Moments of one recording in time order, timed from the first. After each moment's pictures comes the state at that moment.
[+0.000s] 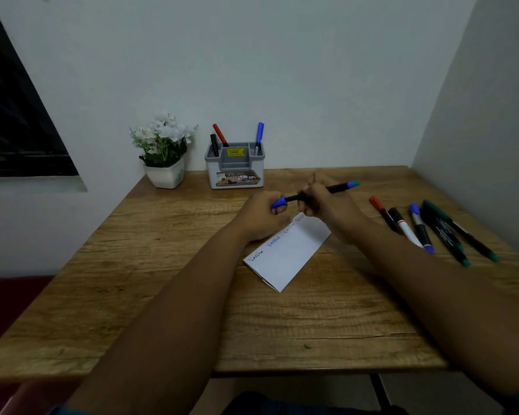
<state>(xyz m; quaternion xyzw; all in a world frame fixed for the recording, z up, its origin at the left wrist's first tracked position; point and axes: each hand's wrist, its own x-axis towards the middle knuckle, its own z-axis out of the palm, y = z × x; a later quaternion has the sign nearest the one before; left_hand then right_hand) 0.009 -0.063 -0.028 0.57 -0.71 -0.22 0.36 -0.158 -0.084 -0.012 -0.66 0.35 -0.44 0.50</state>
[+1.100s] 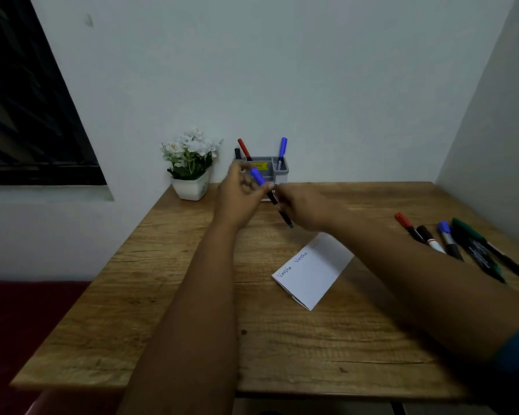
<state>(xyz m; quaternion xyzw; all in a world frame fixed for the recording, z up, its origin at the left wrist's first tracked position) 0.079 -0.066 0.002 0.56 -0.57 -0.15 0.58 -0.076 -0.124 0.003 -0.91 0.38 -0.18 0.05</state>
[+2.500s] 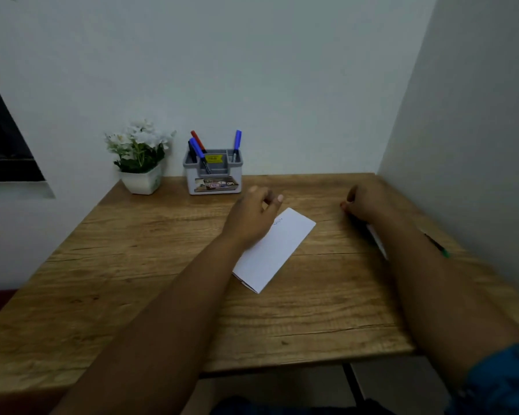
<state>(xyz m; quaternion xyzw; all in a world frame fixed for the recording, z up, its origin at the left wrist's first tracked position) -0.018 -0.064 -0.030 0.56 -0.69 -0.10 0.44 -0.261 -0.138 0.003 -0.69 0.71 -0.12 0.04</state>
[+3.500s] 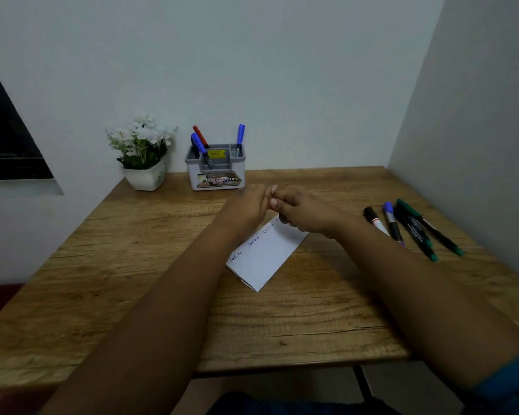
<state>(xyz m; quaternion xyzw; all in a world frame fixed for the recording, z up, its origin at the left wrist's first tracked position) -0.003 -0.064 -0.022 0.56 -0.75 -0.06 0.34 -0.164 -0.084 -0.001 -0.83 0.40 -0.20 0.31</state>
